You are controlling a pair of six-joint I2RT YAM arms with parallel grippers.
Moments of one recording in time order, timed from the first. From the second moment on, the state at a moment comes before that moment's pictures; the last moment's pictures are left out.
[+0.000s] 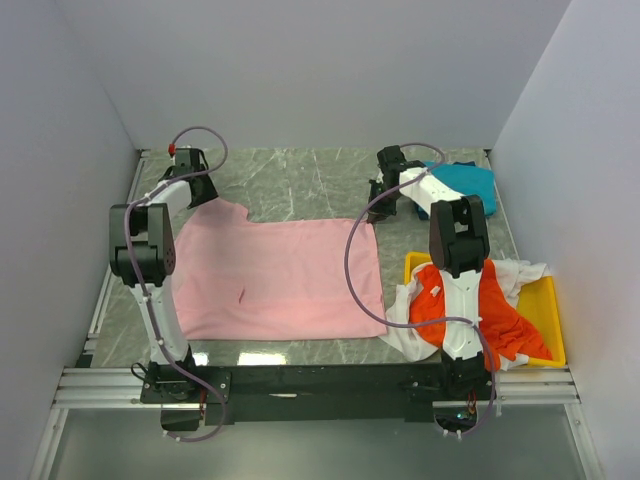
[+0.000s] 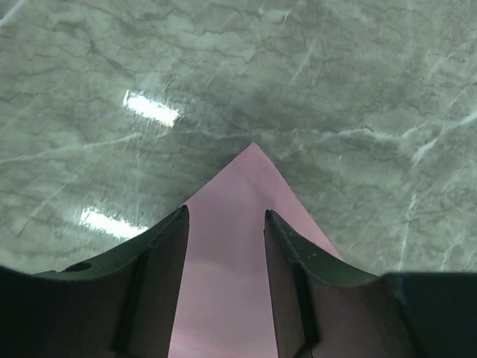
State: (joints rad) left arm 0.03 2.07 1.48 -0.23 -0.16 -0.38; right arm 0.24 2.25 1.78 -0.73 -0.16 0.39
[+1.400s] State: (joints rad) left arm 0.01 2.30 1.76 -0.28 -0.23 -0.34; right arm 0.25 2.24 1.76 -0.74 -0.19 0.40
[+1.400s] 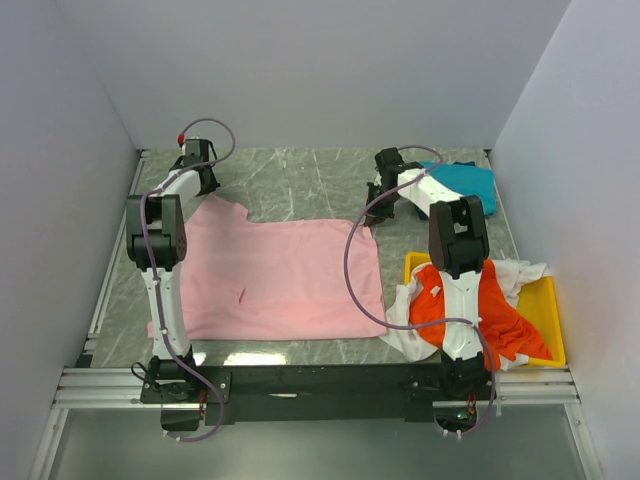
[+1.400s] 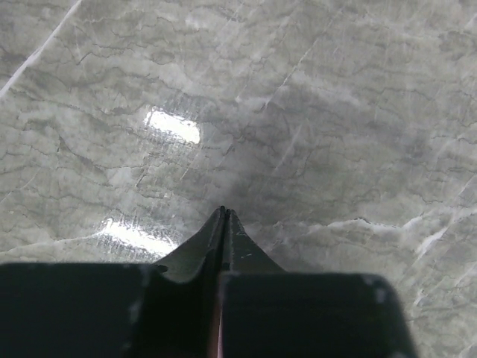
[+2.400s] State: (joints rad) left arm 0.01 2.09 1.60 -0.30 -0.18 -0.41; right arm 0.25 2.24 1.76 -0.76 -0.20 0.42
